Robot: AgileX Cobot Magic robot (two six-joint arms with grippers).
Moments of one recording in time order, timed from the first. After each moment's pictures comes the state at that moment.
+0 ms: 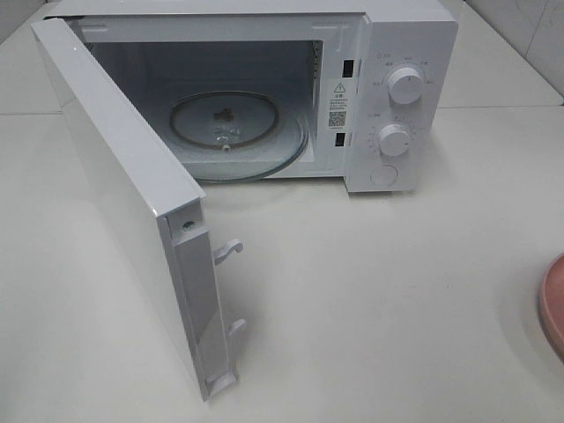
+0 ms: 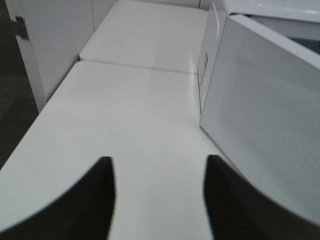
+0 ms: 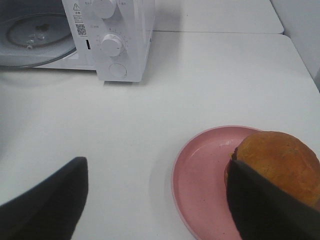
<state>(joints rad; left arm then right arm) 0.04 0.00 -0.54 0.01 0.92 -0.08 0.12 0.00 -0.49 -0.06 0.98 0.08</state>
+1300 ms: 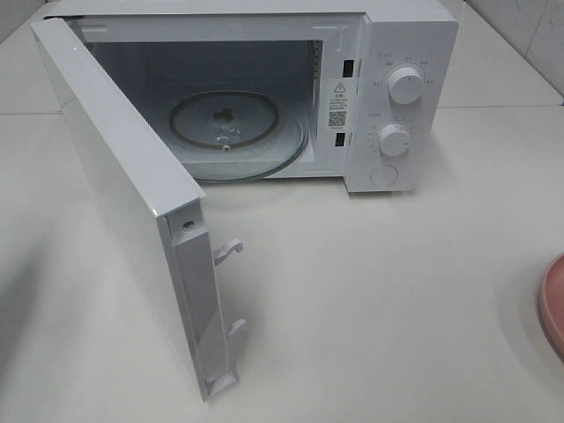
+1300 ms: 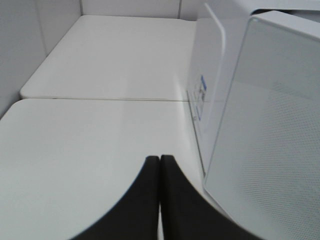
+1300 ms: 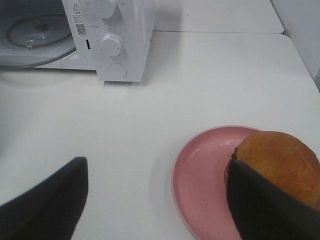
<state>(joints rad) 0.04 1.19 -0.29 0.23 -0.58 -0.18 0.12 0.00 -0.49 -0.06 0.97 0.08</state>
